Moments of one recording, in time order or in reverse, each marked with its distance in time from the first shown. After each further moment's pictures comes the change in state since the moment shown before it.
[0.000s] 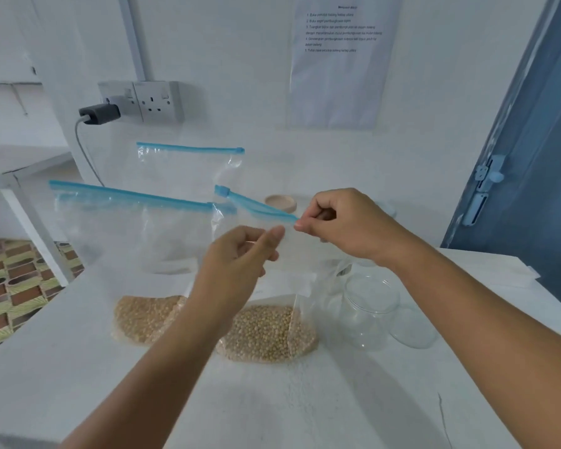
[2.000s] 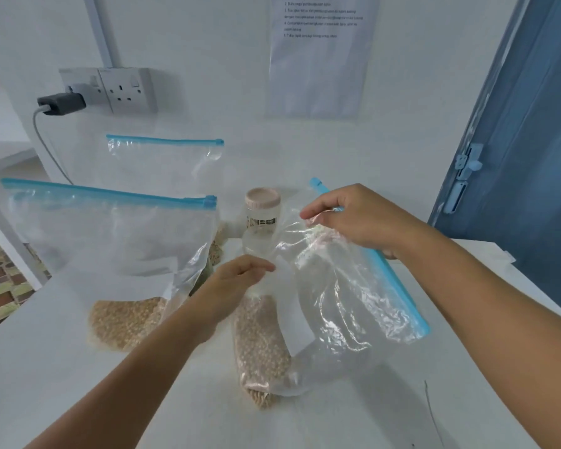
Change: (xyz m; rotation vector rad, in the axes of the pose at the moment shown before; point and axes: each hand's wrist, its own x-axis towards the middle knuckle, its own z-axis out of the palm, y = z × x) left_hand 0.038 -0.074 0.006 0.016 -0.379 -0.140; right_hand -0.008 0.013 -0.022 0.032 -0.030 0.269
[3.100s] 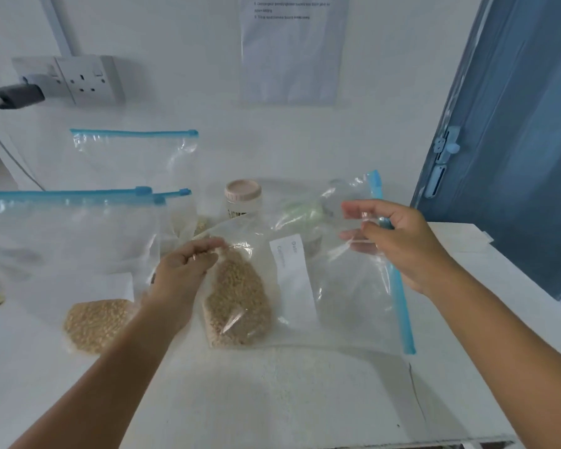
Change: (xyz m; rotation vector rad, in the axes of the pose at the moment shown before) left_hand 0.023 -0.030 -0.019 -0.222 0.328 0.039; right_hand -0.053 0.079 -0.010 0.515 0.270 0.040
